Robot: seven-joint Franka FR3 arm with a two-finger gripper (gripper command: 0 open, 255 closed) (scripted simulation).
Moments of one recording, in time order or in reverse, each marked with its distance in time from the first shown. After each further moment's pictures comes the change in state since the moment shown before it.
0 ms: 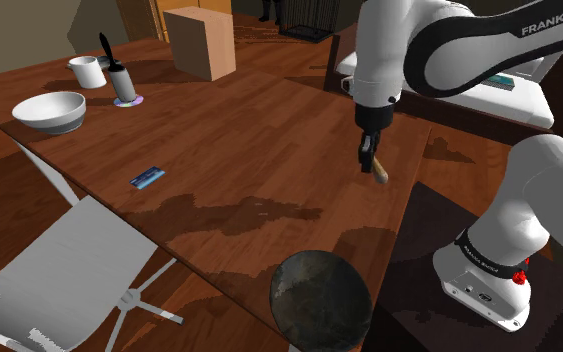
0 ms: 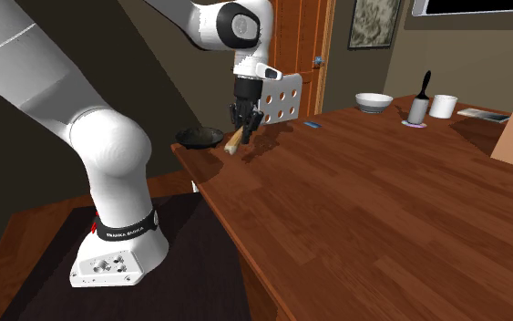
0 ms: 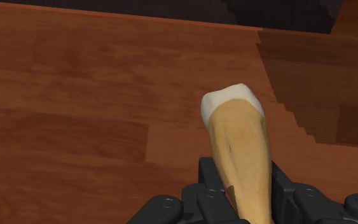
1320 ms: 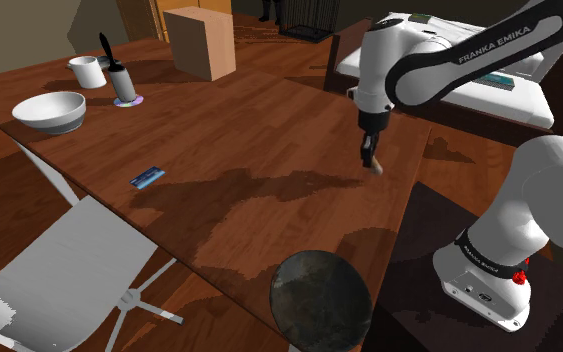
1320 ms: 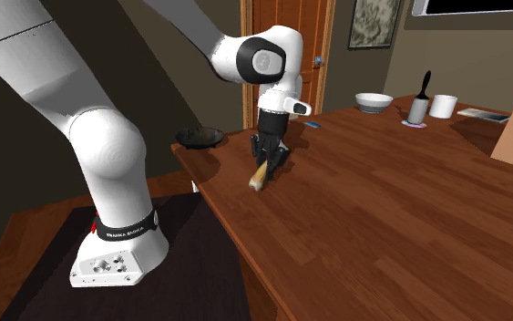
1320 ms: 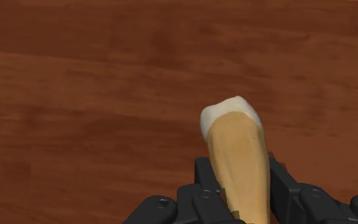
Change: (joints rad) arm -0.113 0.126 -0.181 -0.061 -0.129 0.205 -0.191
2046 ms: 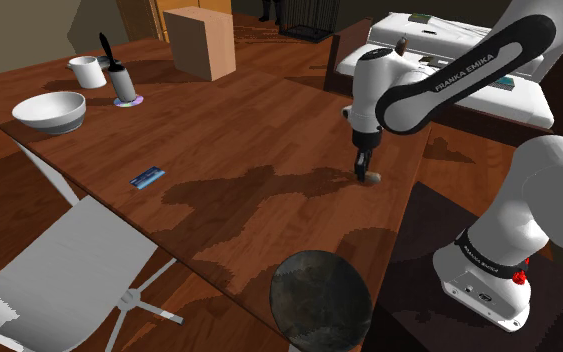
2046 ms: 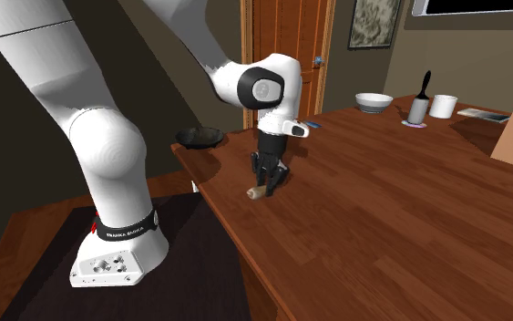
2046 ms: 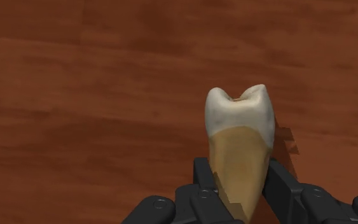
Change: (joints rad) arm 0.007 0.128 -0.022 -0.054 0.006 0.183 -0.004
